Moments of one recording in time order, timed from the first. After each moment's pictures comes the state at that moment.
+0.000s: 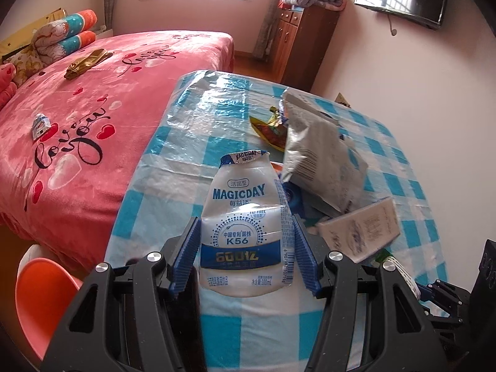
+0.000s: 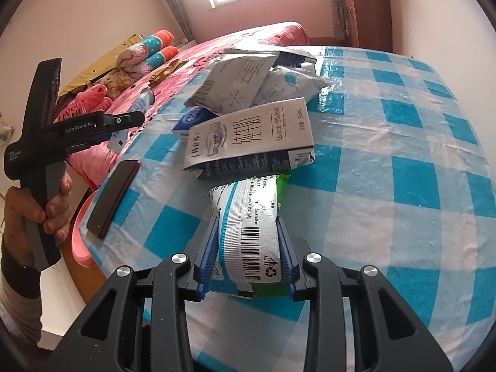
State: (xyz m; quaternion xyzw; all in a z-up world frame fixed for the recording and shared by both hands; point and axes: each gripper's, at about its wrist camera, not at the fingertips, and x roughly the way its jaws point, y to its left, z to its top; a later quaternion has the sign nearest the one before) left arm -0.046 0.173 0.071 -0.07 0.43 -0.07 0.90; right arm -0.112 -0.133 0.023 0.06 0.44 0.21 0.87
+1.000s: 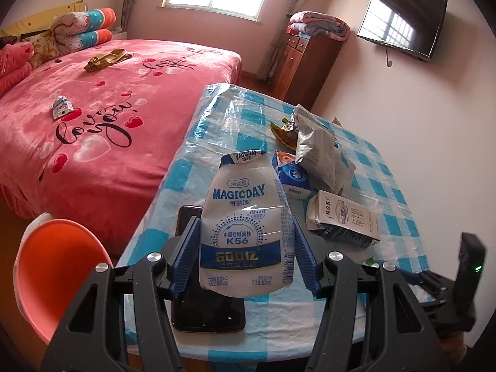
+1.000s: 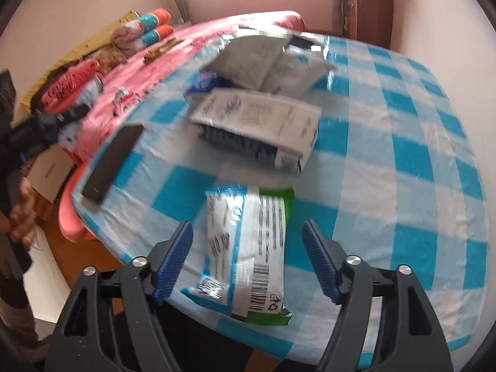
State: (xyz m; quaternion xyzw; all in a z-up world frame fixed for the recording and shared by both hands) left arm -0.129 0.233 0.079 -0.13 0.38 -0.07 0.91; right arm -0.143 -0.105 0.012 0.00 0.48 0.18 0.86
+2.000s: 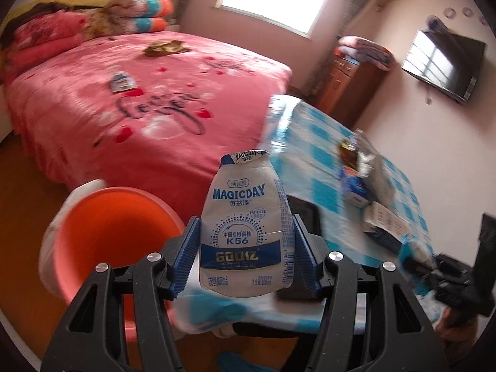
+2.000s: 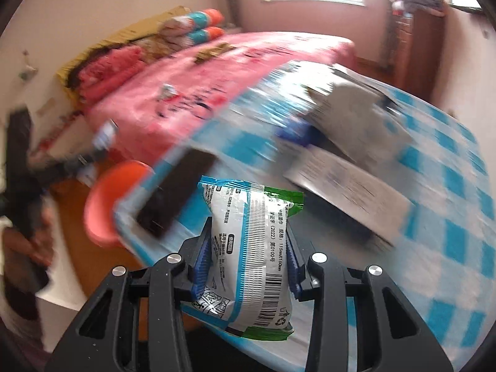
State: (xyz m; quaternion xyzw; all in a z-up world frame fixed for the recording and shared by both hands) left arm -0.181 0.340 0.066 -0.19 0.37 0.04 0.91; right arm -0.126 -0.004 0.071 -0.04 0.43 0.30 0.85
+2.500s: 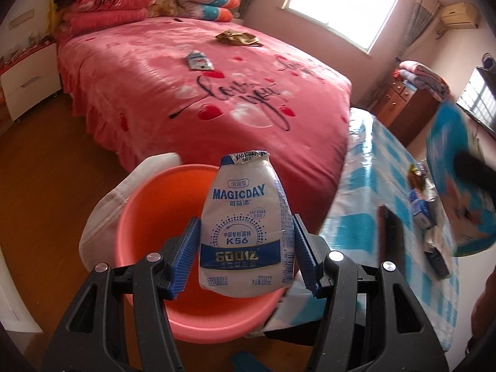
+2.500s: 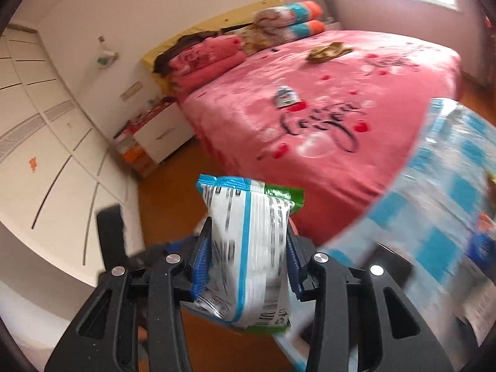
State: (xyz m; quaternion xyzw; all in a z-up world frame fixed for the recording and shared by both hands) left arm -0.208 0.423 0.020 -0.24 0.38 0.15 0.88; right arm -0.094 0.209 0.108 -0.02 0.43 0.50 0.75
